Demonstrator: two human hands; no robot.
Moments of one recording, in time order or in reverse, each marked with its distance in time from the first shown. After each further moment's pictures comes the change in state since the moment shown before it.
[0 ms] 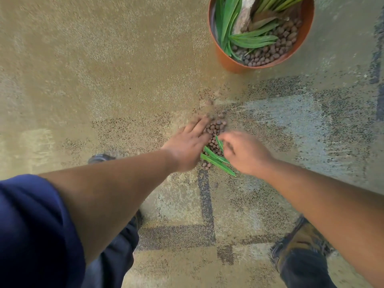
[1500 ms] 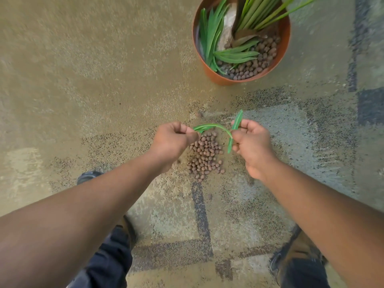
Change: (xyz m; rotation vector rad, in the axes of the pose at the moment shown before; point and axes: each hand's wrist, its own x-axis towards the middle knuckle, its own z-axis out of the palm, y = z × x) left_hand 0.012 0.001 -0.058 -1.413 0.224 -0.689; right_hand 0.008 -0.005 -0.041 1.215 0.417 0.606
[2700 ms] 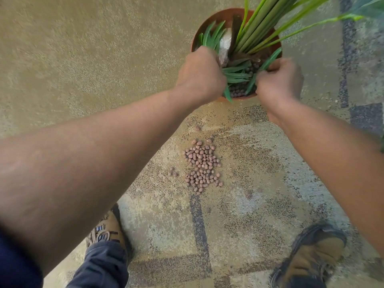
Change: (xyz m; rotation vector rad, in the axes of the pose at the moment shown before) left_hand 0.034 0.163 0.041 0.678 0.300 0.534; right_hand 0.072 -0.128 -0.013 -0.322 0.415 -0.383
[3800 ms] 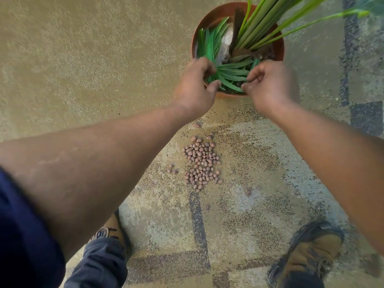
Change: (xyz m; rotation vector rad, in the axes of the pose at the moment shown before) left_hand -0.015 -0.046 0.026 -0.221 0.036 0.175; right_hand -0.013 0.002 -0.004 -0.326 -0.198 -0.205
